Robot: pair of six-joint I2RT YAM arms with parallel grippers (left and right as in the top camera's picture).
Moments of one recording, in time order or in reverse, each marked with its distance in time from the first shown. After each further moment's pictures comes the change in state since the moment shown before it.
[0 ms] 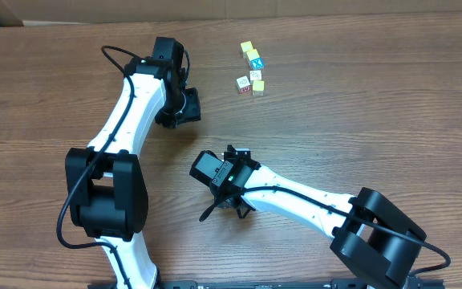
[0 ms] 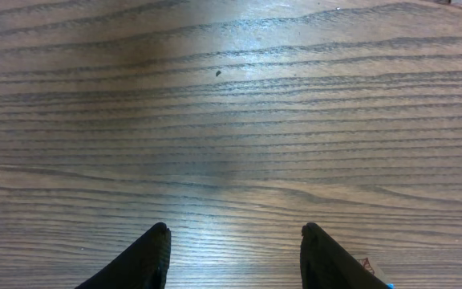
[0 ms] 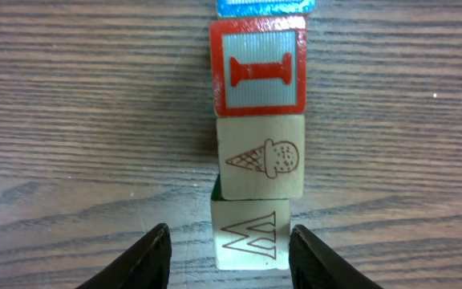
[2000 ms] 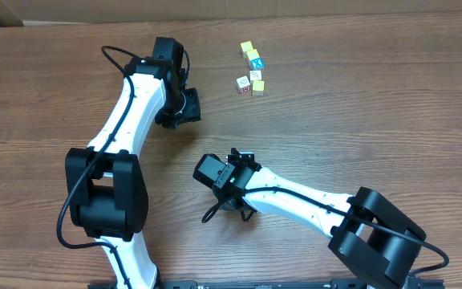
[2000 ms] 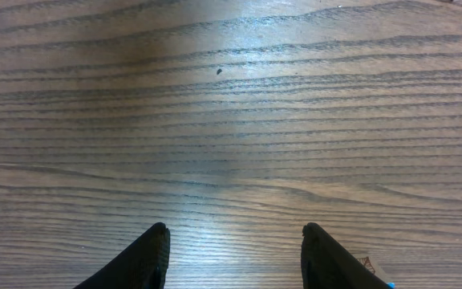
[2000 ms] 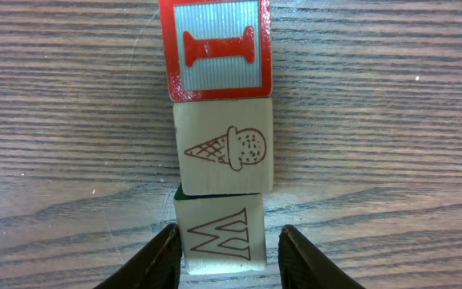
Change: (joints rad) left arm 0.000 0.000 0.000 -0.003 0.000 0.000; right arm -0.003 0.001 -0.032 -0.013 0.003 0.003
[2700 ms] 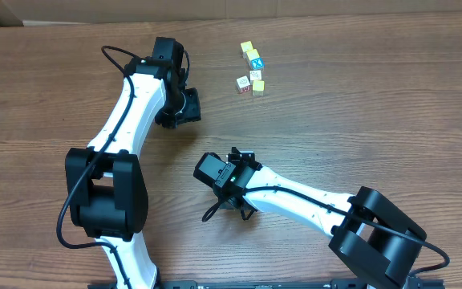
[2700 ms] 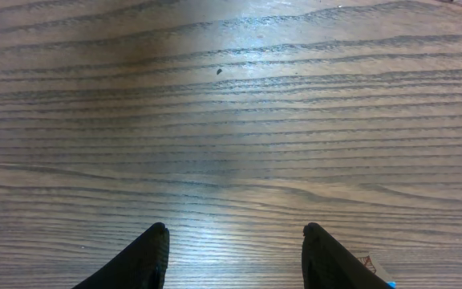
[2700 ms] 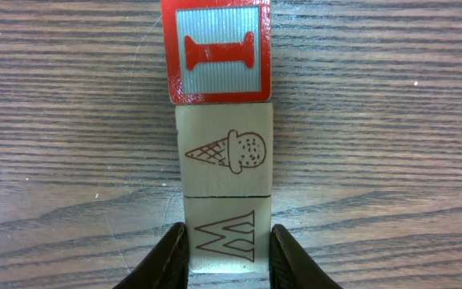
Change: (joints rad) left arm 0.000 0.000 0.000 0.000 0.000 0.000; right arm -0.005 0.000 0.000 0.005 0.000 0.000
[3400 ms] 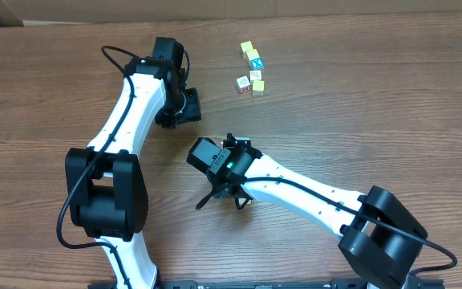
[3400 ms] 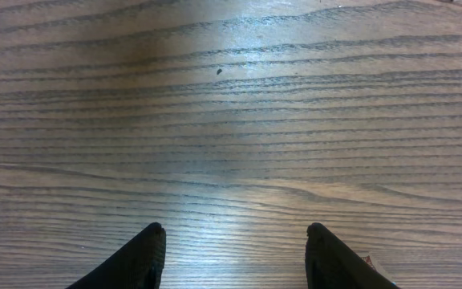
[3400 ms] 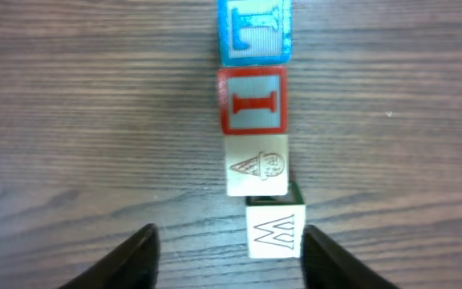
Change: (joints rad) left arm 0.000 0.000 0.000 0.000 0.000 0.000; right arm -0.021 0.000 0.160 -0.133 -0.001 0.003
